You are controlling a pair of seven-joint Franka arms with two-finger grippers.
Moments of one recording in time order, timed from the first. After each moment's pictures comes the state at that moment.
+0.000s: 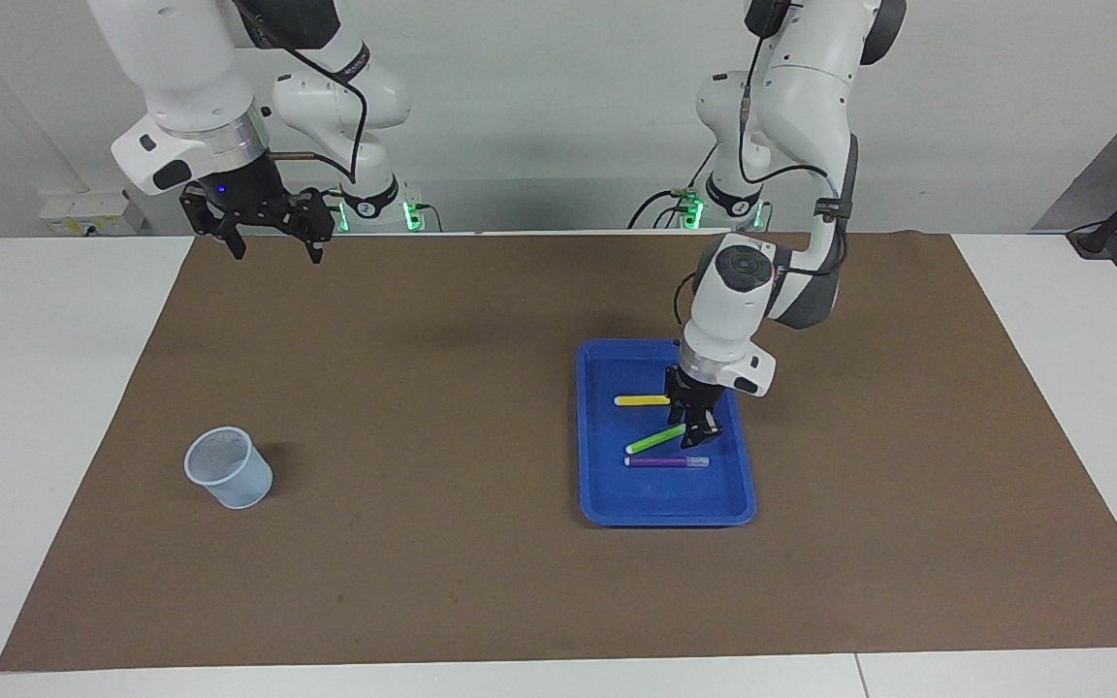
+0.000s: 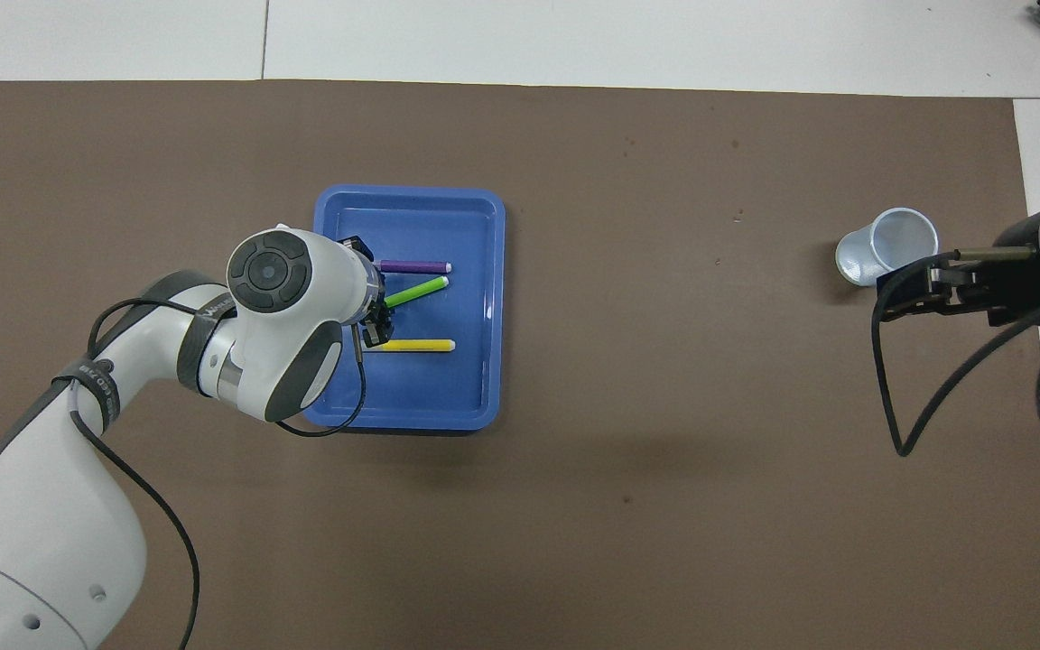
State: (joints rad) left arm -0.12 0.38 -0.31 -1.97 0.16 2.49 -2.30; right arm 0.03 0.01 0.07 -1.54 -0.04 1.48 0.17
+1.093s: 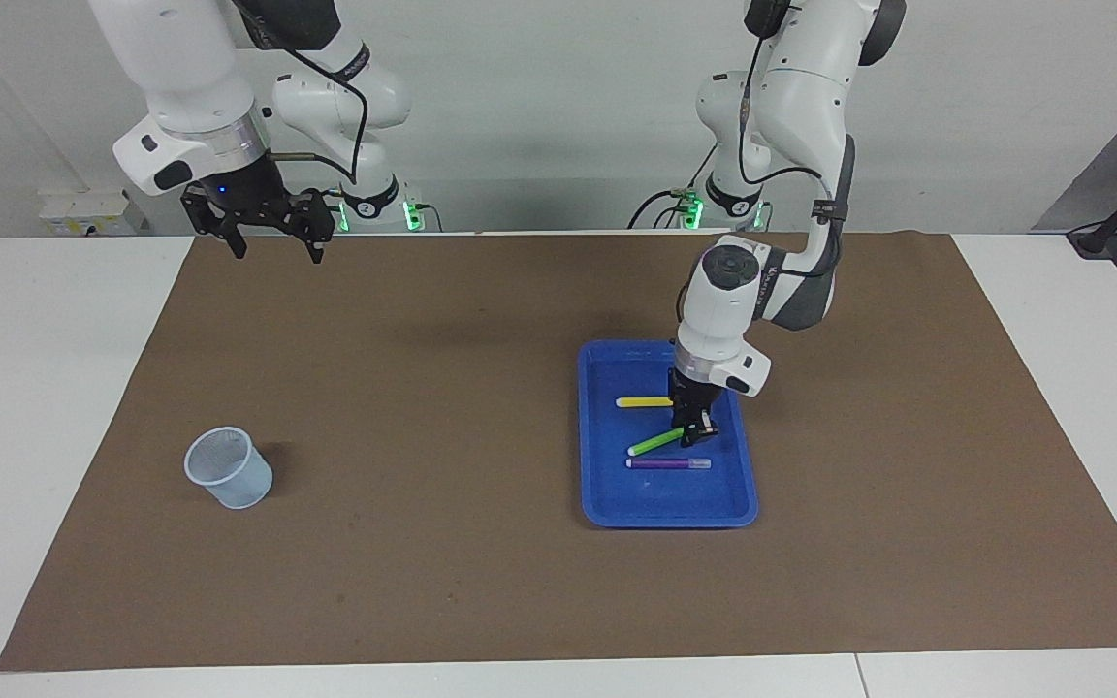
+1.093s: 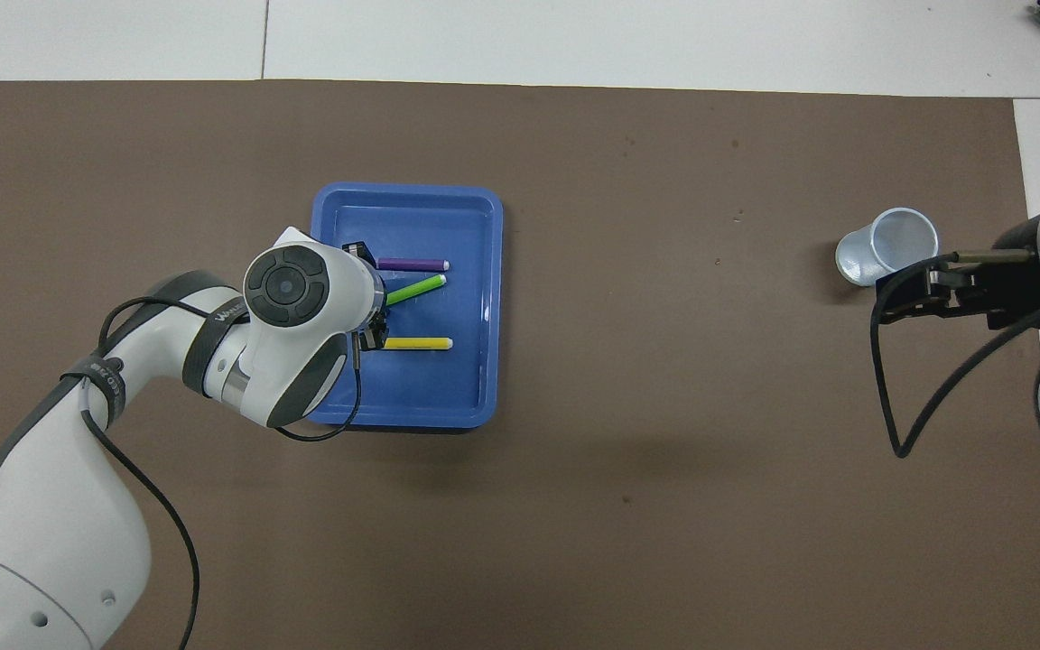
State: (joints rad) left arm -0.12 0.38 -0.32 -1.98 0.26 2.50 -2.28; right arm 0.03 0.00 0.07 -1.54 -0.04 1.48 0.18
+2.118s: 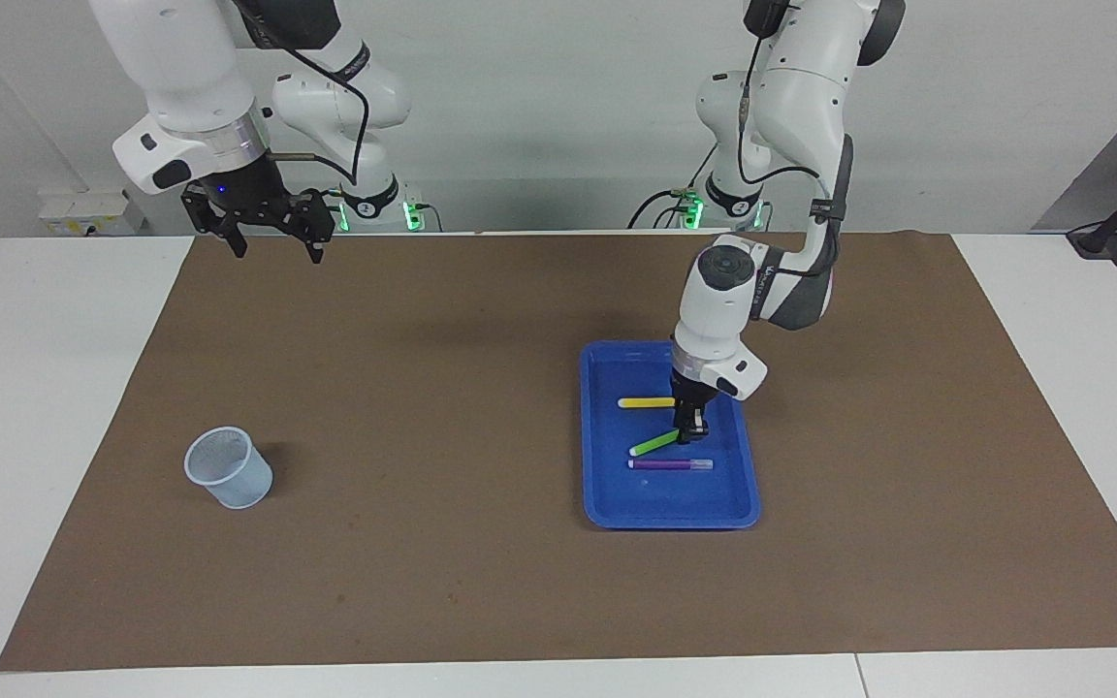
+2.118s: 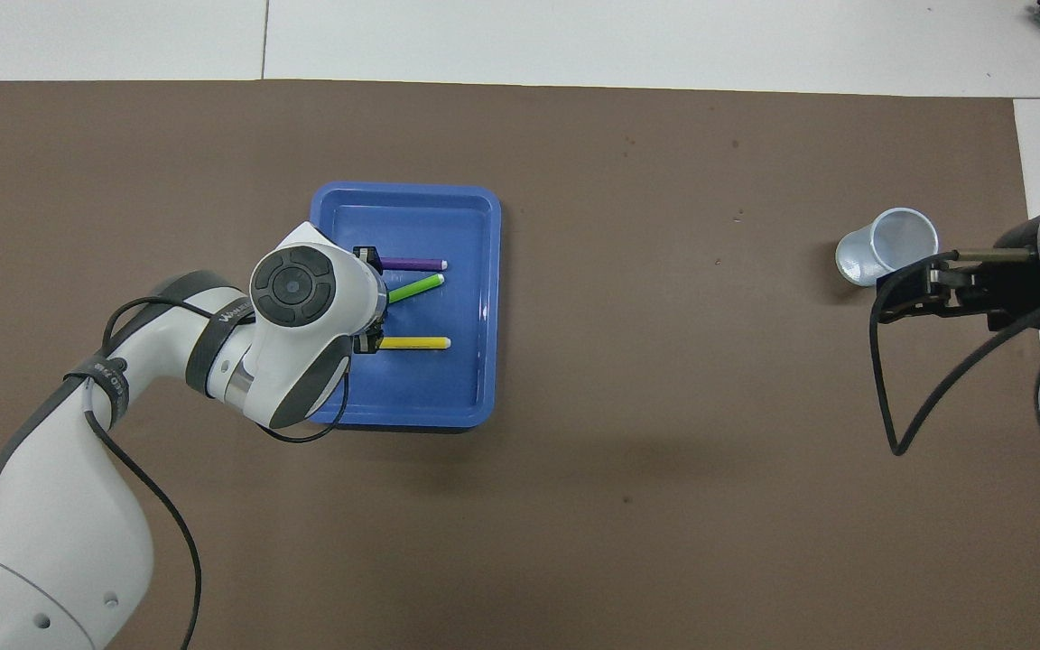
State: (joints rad) left arm -0.12 0.38 -0.32 -1.98 0.27 2.47 -2.12; right arm 0.03 0.00 0.07 -1.55 -0.04 1.48 0.20
